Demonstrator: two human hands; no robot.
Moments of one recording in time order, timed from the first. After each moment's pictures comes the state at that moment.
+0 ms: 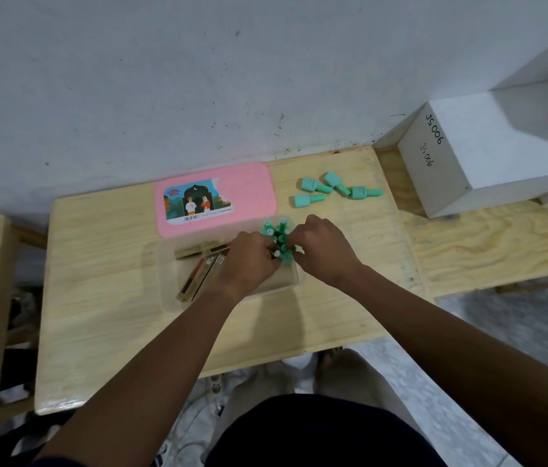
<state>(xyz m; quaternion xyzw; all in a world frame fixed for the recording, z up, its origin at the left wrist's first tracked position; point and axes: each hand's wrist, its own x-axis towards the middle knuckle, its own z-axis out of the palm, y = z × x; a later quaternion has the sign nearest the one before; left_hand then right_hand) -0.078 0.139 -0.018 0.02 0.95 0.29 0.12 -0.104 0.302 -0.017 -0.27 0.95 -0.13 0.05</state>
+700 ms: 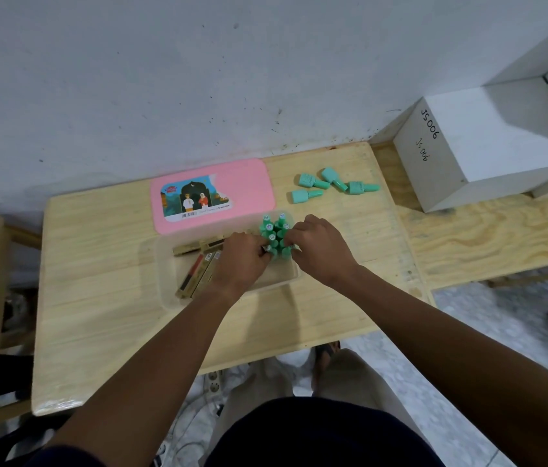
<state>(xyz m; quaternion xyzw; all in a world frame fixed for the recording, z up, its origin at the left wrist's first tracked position) -0.070 0.126 -0.031 0.03 0.96 0.27 0.09 -0.094 0.297 -0.026 -0.25 0.96 -0.14 0.03</state>
